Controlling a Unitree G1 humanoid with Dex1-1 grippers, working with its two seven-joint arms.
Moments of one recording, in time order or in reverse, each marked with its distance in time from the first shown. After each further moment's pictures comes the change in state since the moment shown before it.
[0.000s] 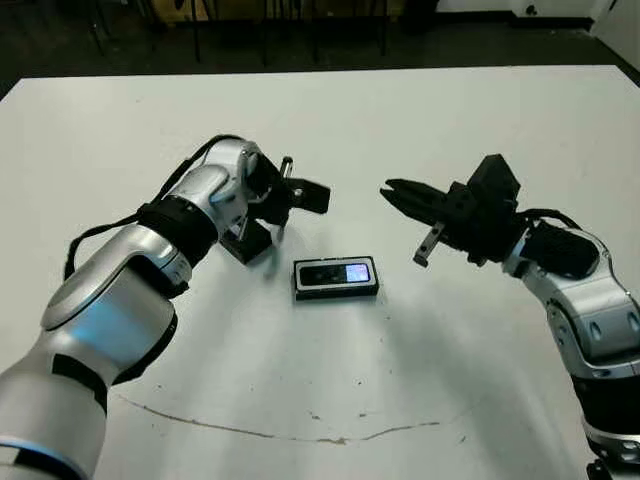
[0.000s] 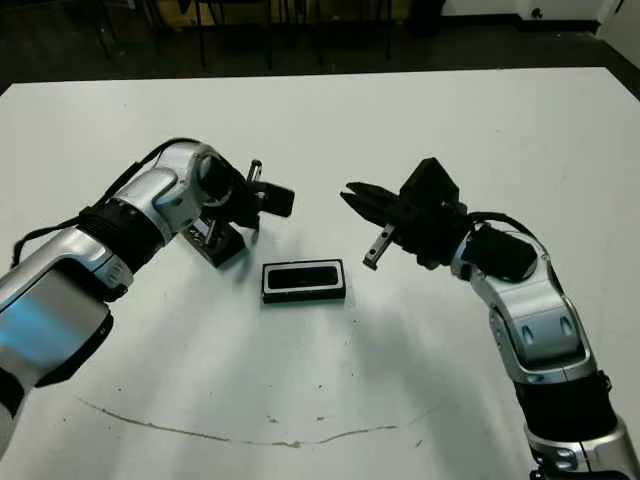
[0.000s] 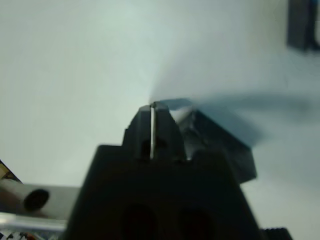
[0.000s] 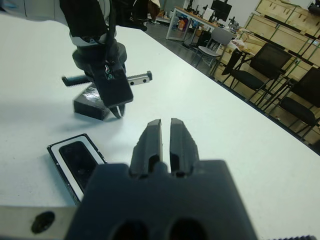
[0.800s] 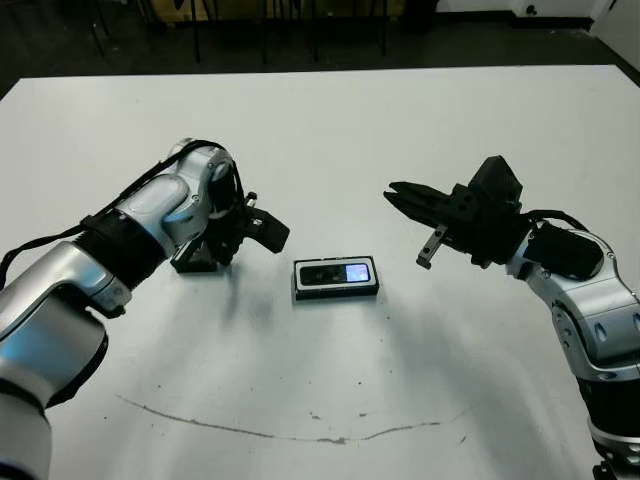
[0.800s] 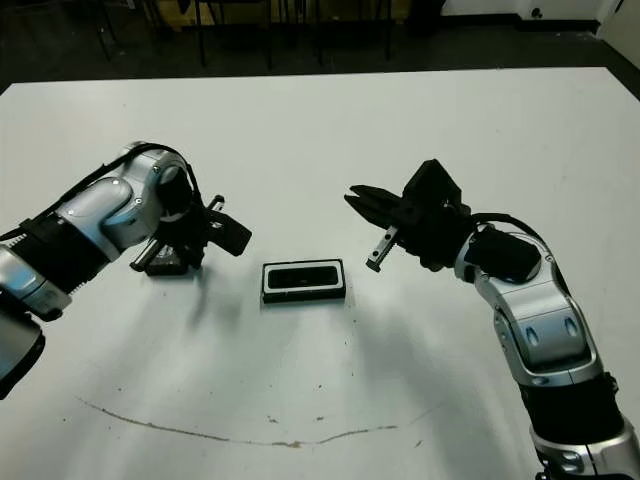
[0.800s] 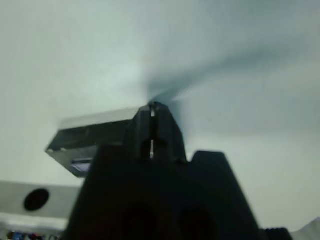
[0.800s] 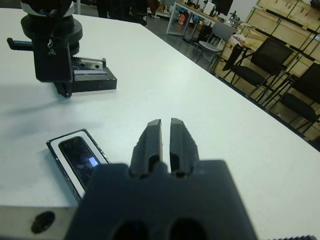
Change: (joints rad) left arm 0.161 0.280 0.023 -0.431 0.028 0.078 -0.355; right arm 0.003 -0.021 0.000 -0.016 0.002 0.023 0.000
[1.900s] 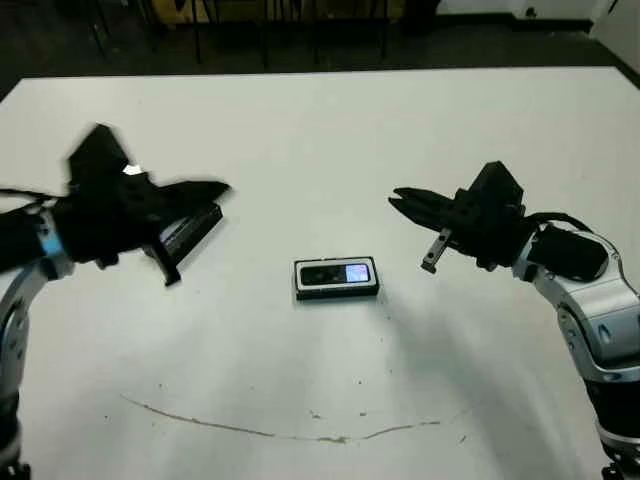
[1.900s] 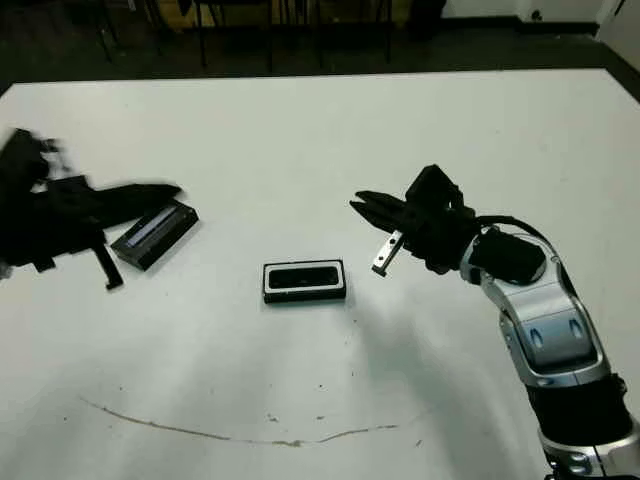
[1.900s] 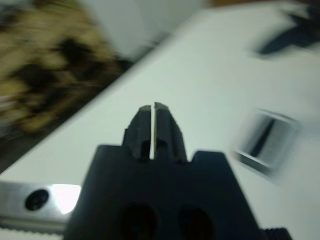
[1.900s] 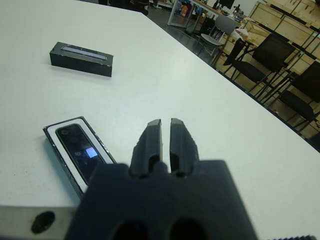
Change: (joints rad) left arm 0.843 -0.162 1.073 -0.994 -0.757 0.329 1.031; right arm 0.007 -0.031 0.006 0.024 -0.019 -0.018 0.021
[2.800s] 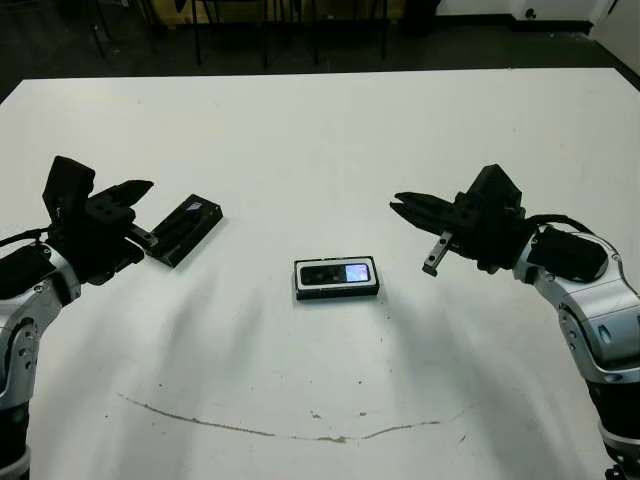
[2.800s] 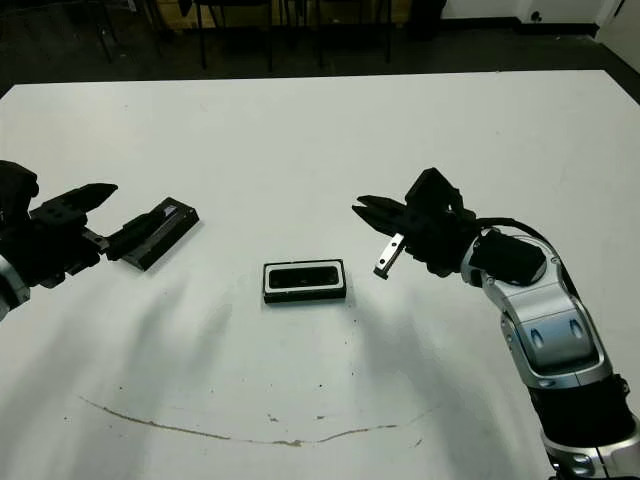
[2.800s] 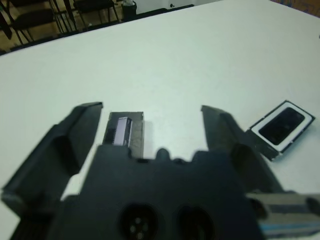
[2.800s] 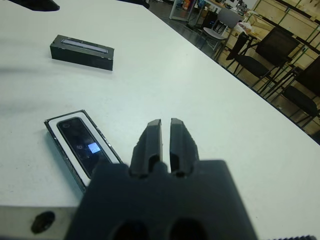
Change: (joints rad) left arm -0.055 0.112 -0.057 0.321 -0.256 0.168 -0.005; right arm 0.005 -0.008 0.007 0.002 -0.003 0.015 0.008
